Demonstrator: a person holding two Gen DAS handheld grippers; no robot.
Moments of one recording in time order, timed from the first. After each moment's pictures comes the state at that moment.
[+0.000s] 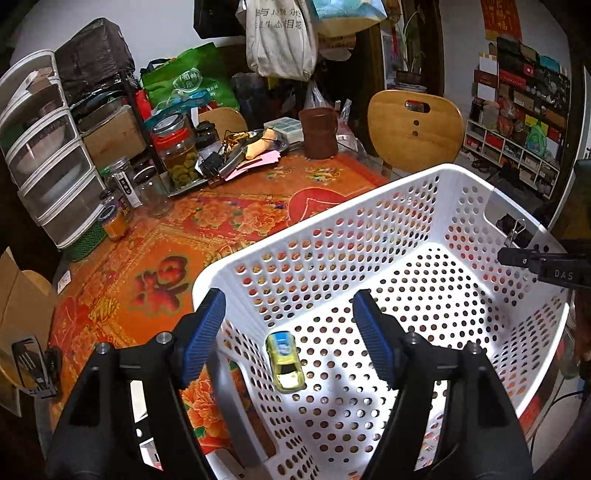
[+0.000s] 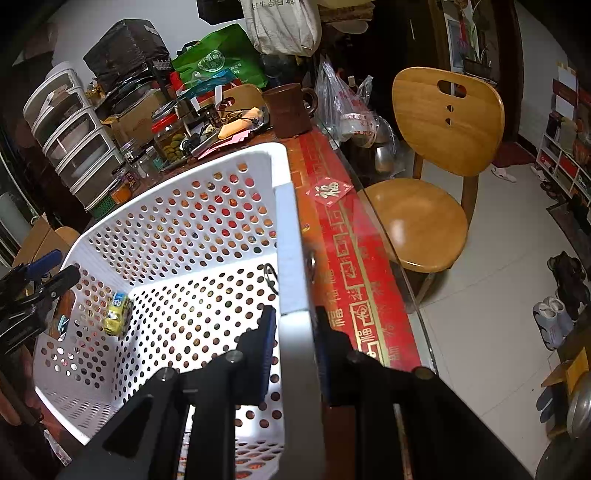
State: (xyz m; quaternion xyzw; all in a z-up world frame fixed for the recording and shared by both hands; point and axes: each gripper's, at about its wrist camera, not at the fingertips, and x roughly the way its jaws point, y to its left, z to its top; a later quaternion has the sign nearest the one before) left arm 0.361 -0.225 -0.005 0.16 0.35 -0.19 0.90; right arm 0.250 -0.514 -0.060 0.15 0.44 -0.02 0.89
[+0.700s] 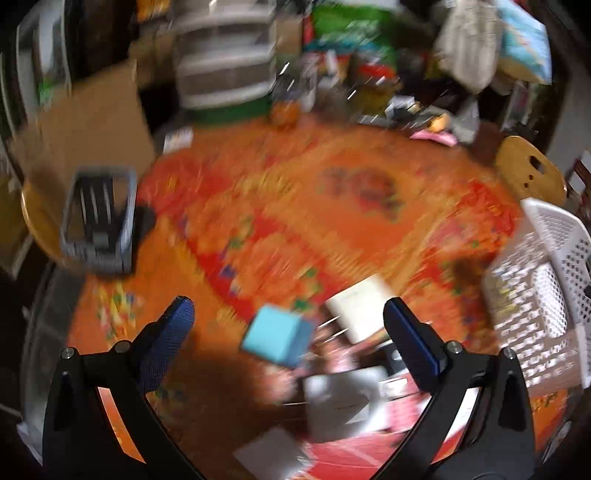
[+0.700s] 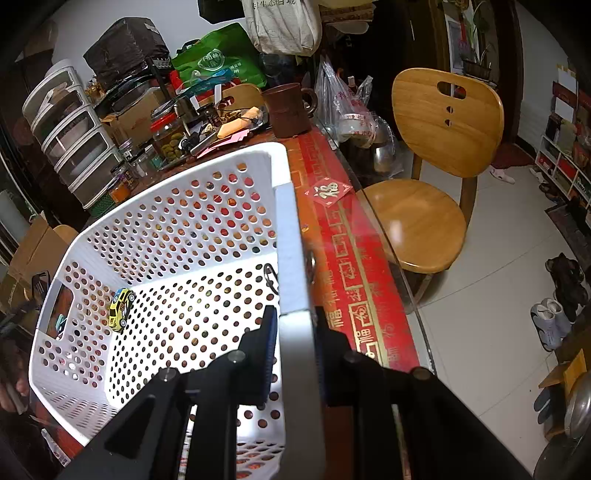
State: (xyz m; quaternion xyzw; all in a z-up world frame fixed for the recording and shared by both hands) left arm 0.387 0.089 -0.065 -0.02 0.44 -0.01 0.90; right arm 0.251 -0.512 -0.059 0.15 0.44 -0.02 0.89
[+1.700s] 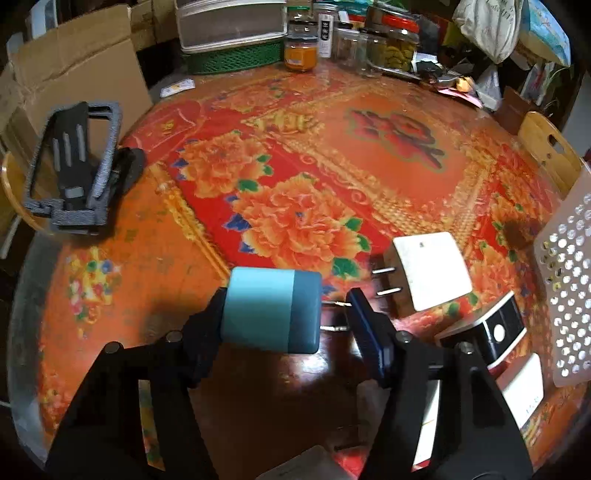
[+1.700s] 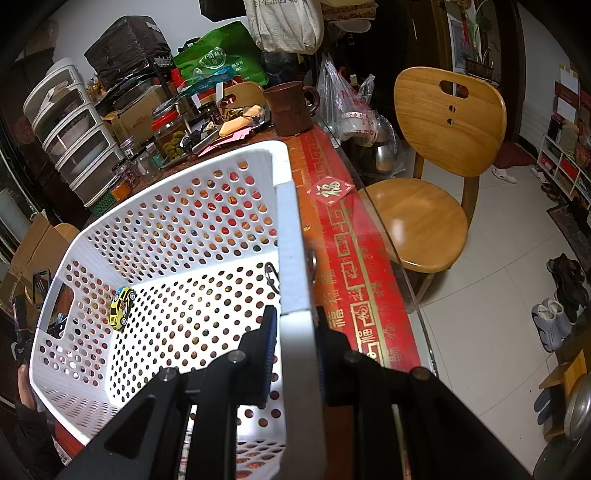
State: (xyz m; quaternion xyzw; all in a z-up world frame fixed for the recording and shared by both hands) left arm 0.411 0.097 -0.128 0.00 0.49 0.01 0.87; right arm 0.252 -0.510 -0.060 0.15 0.44 -0.02 0.89
